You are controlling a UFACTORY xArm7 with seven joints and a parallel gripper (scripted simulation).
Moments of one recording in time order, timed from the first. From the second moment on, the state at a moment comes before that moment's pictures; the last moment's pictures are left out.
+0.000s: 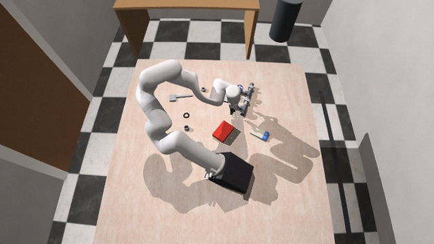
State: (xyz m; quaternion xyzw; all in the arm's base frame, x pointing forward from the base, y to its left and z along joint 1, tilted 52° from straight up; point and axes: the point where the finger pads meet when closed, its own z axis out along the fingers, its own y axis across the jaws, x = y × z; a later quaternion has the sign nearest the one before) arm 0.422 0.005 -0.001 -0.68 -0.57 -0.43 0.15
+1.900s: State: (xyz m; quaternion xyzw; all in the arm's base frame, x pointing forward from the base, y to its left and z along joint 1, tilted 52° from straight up) arm 0.422 0.005 0.000 -0.74 0.49 -0.01 0.47
